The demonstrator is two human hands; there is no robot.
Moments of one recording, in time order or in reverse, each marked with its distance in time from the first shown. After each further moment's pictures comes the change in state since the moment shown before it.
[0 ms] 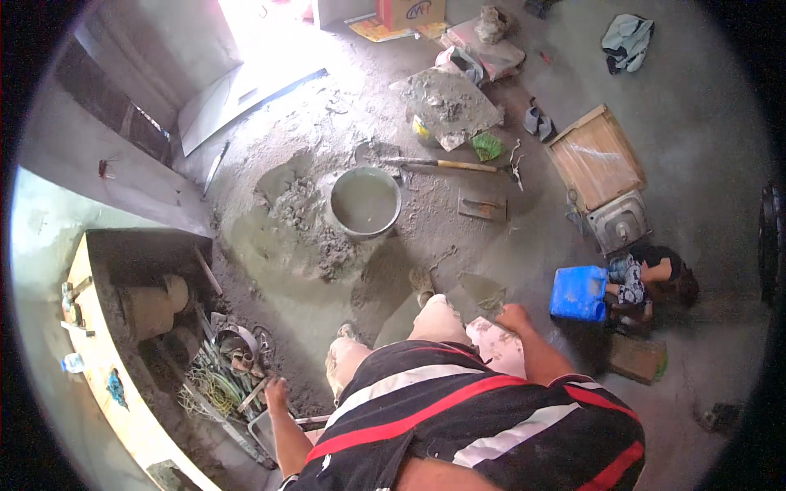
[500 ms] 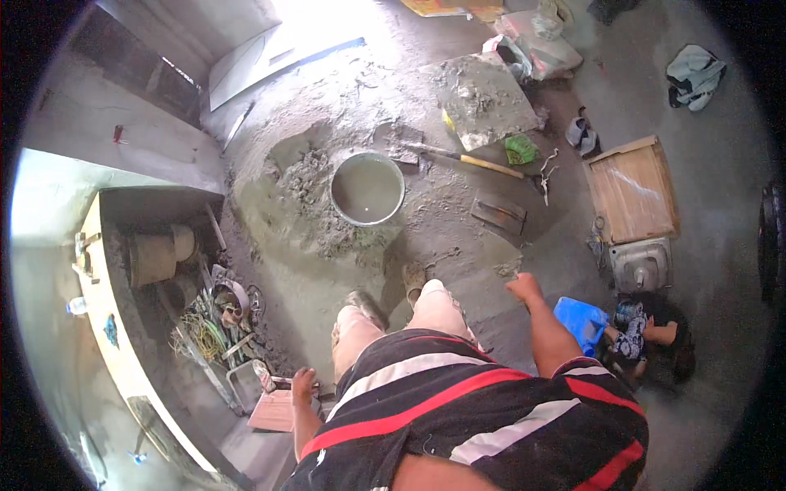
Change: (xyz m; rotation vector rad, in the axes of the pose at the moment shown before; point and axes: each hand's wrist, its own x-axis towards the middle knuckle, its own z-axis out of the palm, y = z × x) left_hand -0.141 0.126 0.219 -0.305 -0.021 -0.598; right_hand 0.239 0.042 -0.153 0.096 -0.053 -0.117
